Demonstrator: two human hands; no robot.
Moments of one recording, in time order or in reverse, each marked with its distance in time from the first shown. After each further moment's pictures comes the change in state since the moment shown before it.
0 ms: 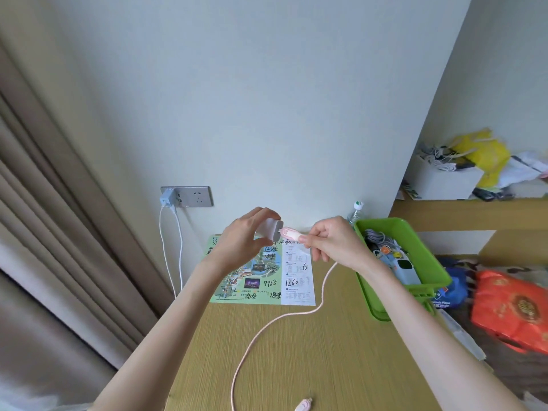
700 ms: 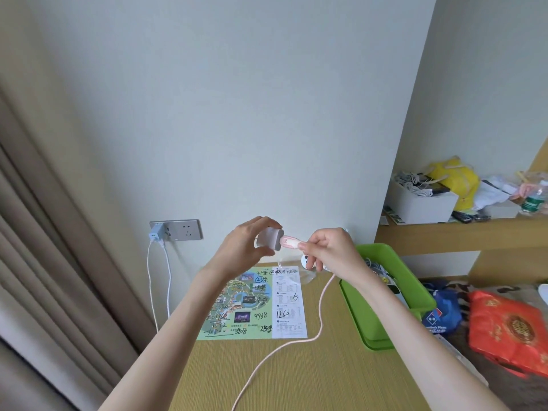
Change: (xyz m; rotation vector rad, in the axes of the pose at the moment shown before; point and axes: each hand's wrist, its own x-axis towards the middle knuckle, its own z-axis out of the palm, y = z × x) left_hand 0.040 0.036 -0.022 -0.061 0.001 0.074; right_hand -0.001 -0.017 -0.033 0.123 0.179 -0.044
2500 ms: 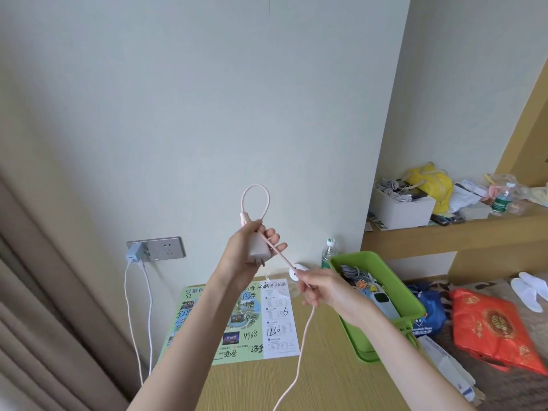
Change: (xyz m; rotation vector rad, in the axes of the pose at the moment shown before) left_hand 0.038 0.048 0.005 -1.612 0.163 -0.629; right_hand -0.007 0.049 0.003 0.465 -0.296 0.145
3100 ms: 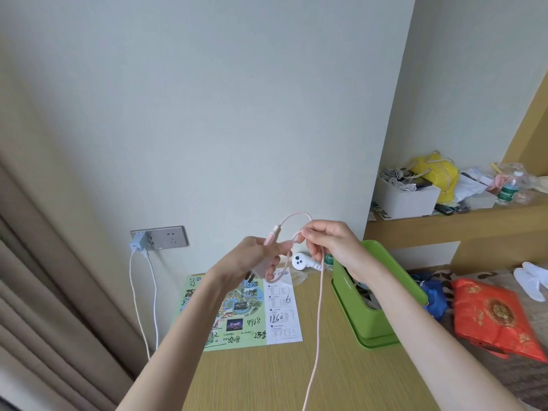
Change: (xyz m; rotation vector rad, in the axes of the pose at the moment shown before) left_hand -0.011 -0.006 -0.026 0.911 -0.169 -0.115; right_hand 0.007 -0.057 -0.003 -0.238 0.158 -0.223
